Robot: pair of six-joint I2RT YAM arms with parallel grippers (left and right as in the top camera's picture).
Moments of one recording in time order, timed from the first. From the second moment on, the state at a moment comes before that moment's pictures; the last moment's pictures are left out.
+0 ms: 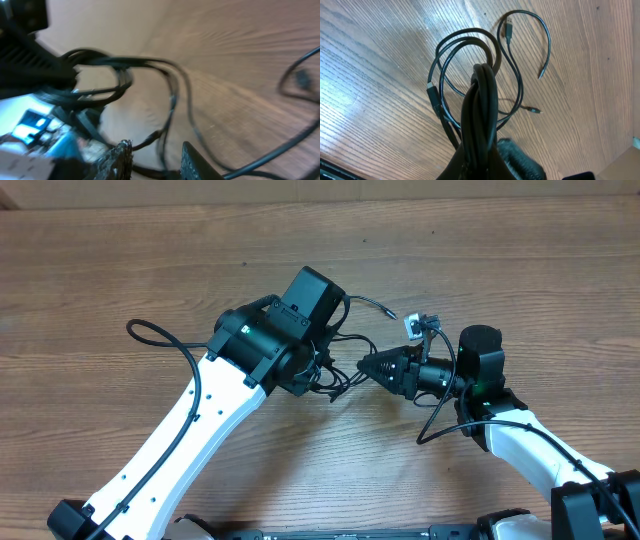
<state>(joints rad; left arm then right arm) -0.63 1.54 1.59 -1.23 -0.06 -1.67 0.21 1.42 0.54 0.48 -1.04 0.50</state>
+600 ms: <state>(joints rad) -0.63 1.54 1.59 -1.23 -0.21 -1.39 0.21 1.42 0.54 0.48 -1.17 0.60</state>
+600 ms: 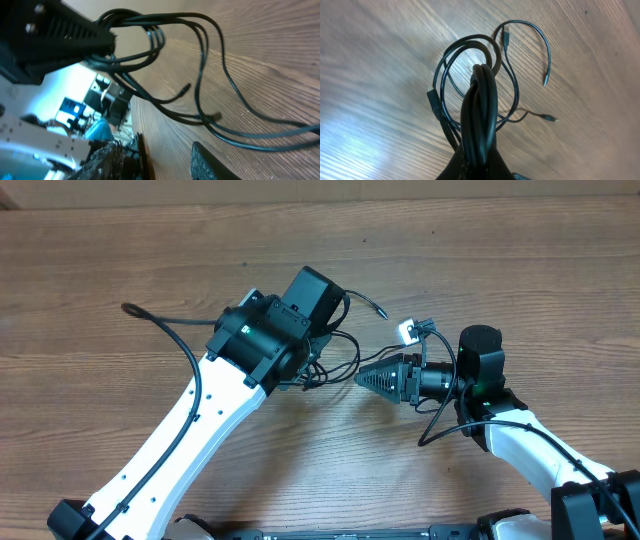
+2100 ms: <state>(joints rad) -0.63 1.54 1.59 -1.34 0.22 0.39 0.22 1.42 0.54 0.89 -1.25 0.26</state>
